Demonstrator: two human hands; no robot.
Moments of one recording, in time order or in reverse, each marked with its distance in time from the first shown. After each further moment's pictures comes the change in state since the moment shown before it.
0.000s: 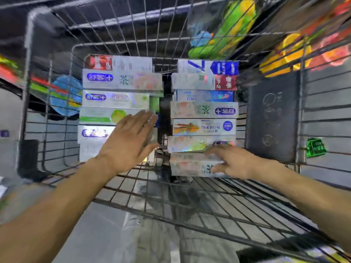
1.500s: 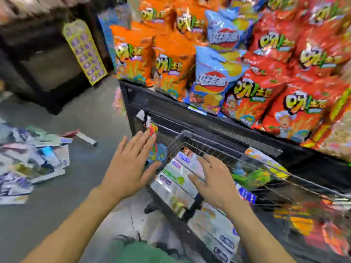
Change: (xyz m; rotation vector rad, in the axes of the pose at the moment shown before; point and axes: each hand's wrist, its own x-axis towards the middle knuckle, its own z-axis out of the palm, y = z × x) left_hand -0.261 0.045 -0.262 -0.010 0.614 -0.739; right_hand -0.139 -0.326 -0.144 -0.484 0.722 -0.397
